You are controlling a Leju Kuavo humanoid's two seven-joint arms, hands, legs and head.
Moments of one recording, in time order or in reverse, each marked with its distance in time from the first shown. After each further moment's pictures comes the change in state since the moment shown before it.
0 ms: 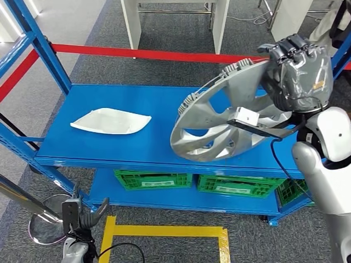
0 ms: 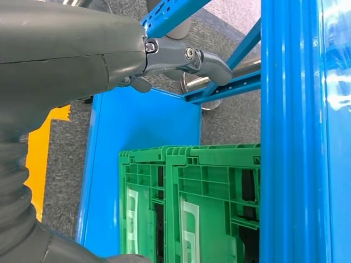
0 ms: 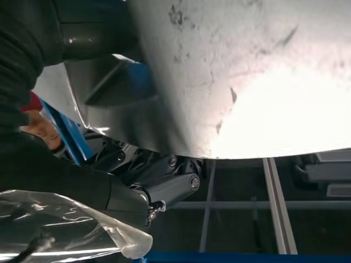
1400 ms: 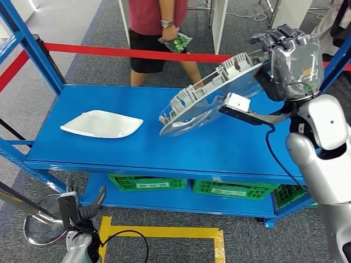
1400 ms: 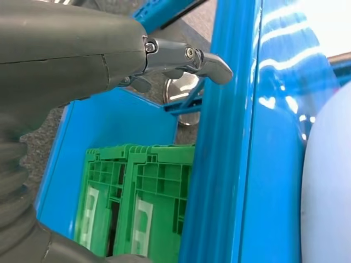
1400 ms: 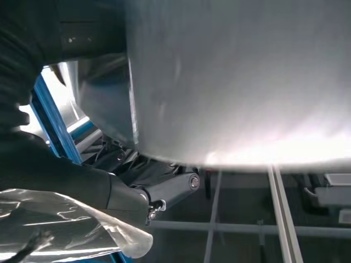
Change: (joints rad) left arm -0.006 -0.061 -0.009 -0.123 0.059 0.116 0.000; right arm -0.075 0.014 0.053 0.046 -0.001 0.066 0.061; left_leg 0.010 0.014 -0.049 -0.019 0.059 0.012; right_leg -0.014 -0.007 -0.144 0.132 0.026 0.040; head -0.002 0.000
